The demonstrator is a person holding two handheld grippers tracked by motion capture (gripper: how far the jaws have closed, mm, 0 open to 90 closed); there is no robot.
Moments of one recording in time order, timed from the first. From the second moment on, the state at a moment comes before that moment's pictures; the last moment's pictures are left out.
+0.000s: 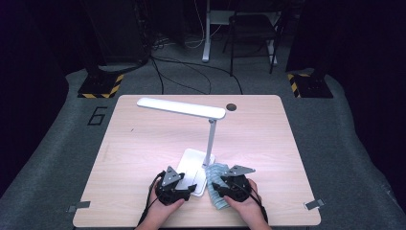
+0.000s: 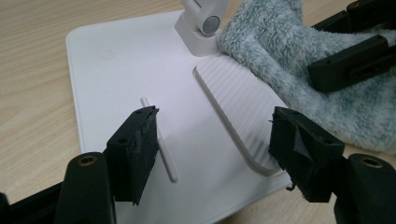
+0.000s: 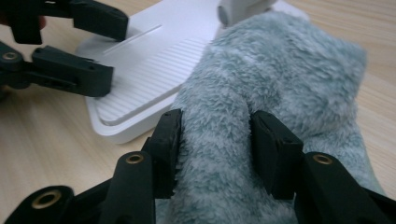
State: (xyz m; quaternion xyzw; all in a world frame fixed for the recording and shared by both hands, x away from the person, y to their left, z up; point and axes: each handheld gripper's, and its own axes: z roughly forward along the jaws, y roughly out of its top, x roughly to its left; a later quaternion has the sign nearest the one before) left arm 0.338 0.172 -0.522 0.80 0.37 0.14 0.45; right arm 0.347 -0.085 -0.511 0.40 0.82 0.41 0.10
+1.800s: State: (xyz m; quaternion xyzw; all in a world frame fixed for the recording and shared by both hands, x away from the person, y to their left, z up) left arm 0.337 0.172 -0.526 0.79 0.37 0.15 0.46; right arm 0.334 -0.068 -0.518 0.30 0.85 0.39 0.17
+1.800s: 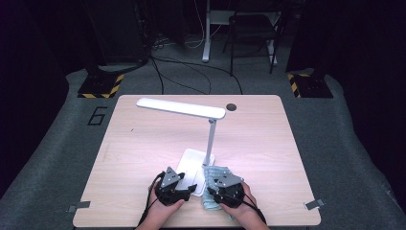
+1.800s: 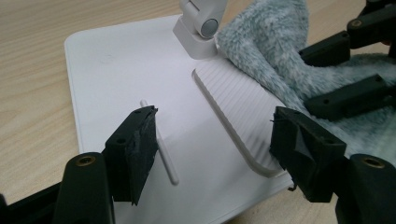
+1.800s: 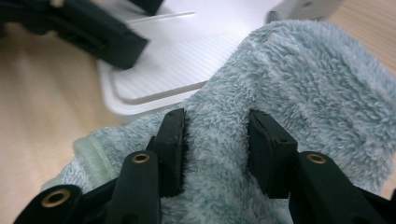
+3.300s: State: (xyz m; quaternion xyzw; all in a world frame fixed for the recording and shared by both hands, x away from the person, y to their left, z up) left arm 0.337 0.170 -0.526 0.79 0.37 0.15 0.47; right arm 0.330 -0.069 -0.517 0.35 0.83 0.41 0.13
